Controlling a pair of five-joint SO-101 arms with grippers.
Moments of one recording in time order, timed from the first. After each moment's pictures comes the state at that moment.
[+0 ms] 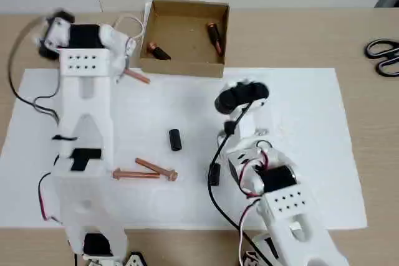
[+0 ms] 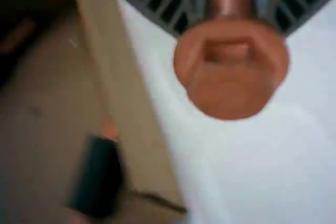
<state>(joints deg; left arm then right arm) -3.1 28.8 -50.6 99.5 70.4 -20.4 -51.5 65.7 37.4 -4.7</state>
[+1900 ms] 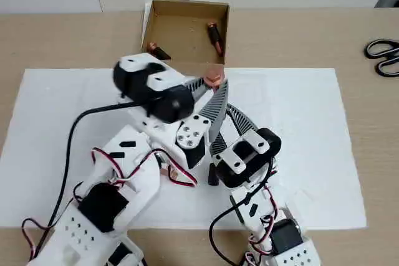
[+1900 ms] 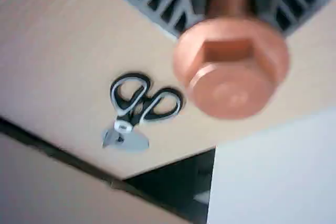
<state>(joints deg) 36.1 -57.4 42.5 32.9 12.7 -27.6 -102.8 93.9 13.2 8.9</state>
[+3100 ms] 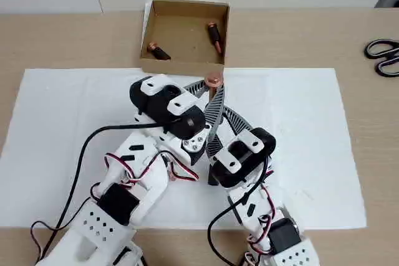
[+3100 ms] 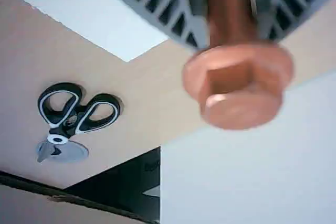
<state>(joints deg) 31.5 -58.2 59.4 13.8 3.5 -28.0 -102.7 94.0 13.3 9.0</state>
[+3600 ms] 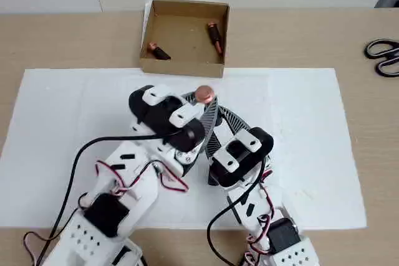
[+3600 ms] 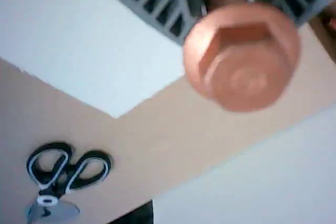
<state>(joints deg) 31.4 -66.4 59.1 29.3 -0.7 -28.0 -102.6 94.2 13.4 9.1</state>
